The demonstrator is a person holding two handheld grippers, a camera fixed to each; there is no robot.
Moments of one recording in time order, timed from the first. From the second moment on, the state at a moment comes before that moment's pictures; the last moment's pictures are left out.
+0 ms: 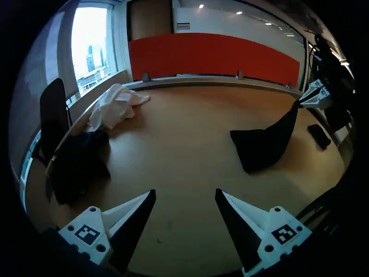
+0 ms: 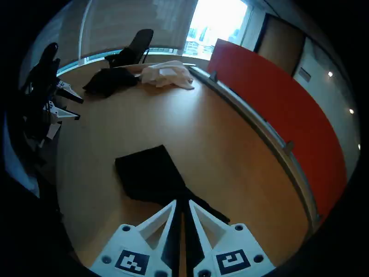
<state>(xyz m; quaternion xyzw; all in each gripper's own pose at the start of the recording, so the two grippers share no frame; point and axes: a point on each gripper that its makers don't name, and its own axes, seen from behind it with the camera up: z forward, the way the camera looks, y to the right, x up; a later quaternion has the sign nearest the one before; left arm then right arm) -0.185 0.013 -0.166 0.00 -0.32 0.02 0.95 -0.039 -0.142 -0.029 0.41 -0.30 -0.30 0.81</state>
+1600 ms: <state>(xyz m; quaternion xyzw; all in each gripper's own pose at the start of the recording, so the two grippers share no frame) -0.177 -0.010 -0.184 0.02 -0.31 0.00 0.95 -0.135 -0.295 -0.066 0.51 -0.36 -0.25 0.74</state>
